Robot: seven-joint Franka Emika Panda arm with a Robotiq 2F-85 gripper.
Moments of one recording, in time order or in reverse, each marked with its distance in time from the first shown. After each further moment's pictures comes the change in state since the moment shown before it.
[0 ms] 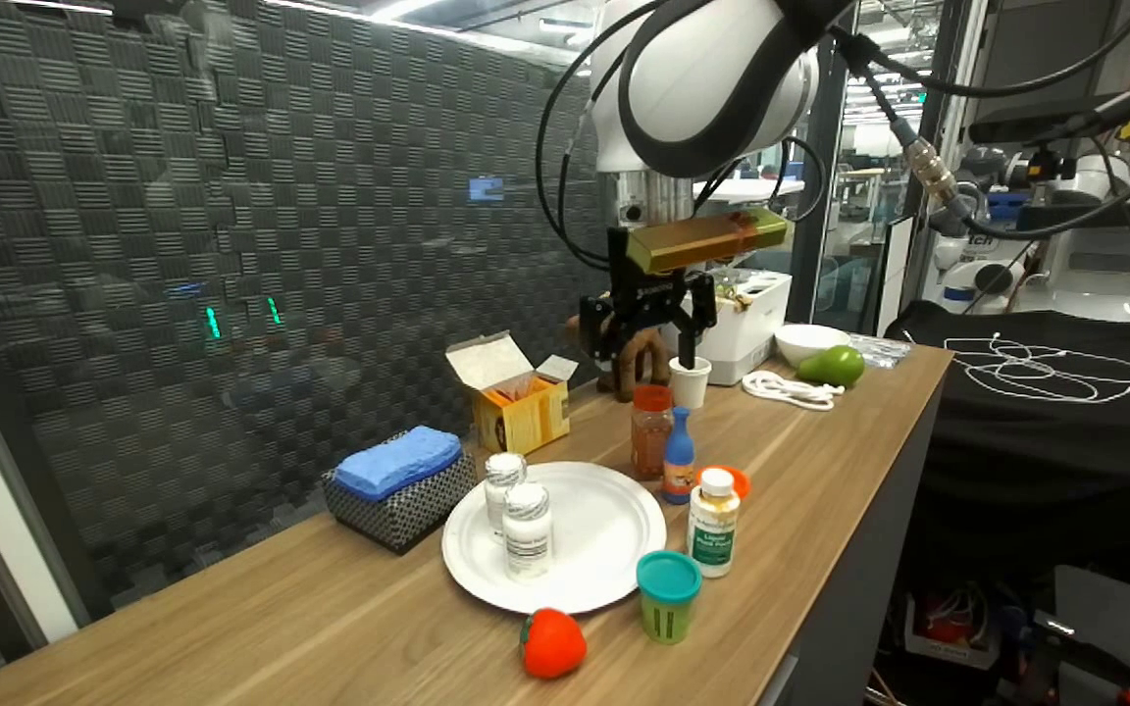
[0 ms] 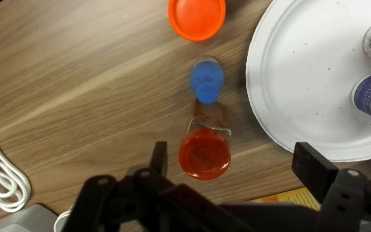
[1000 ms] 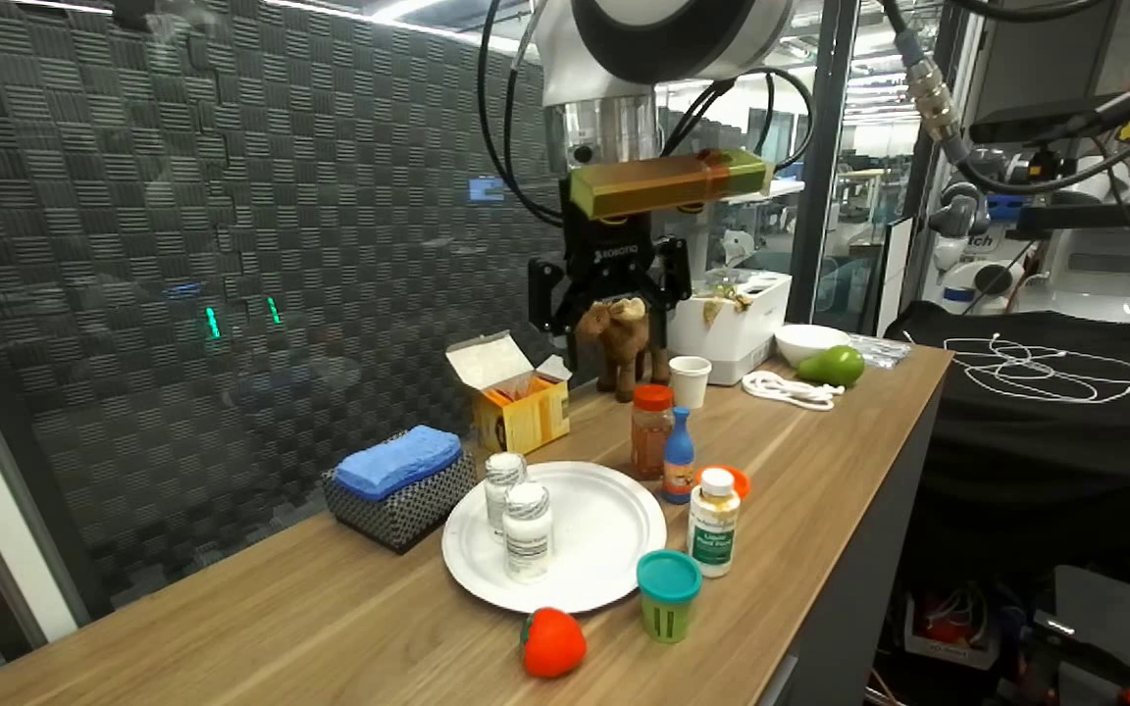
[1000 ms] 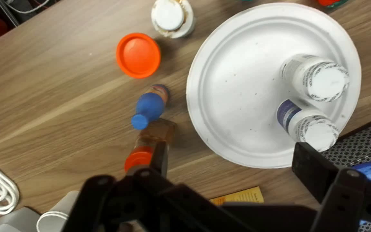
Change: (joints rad) arm 0.095 -0.063 0.035 0.048 0.017 -0.128 0.124
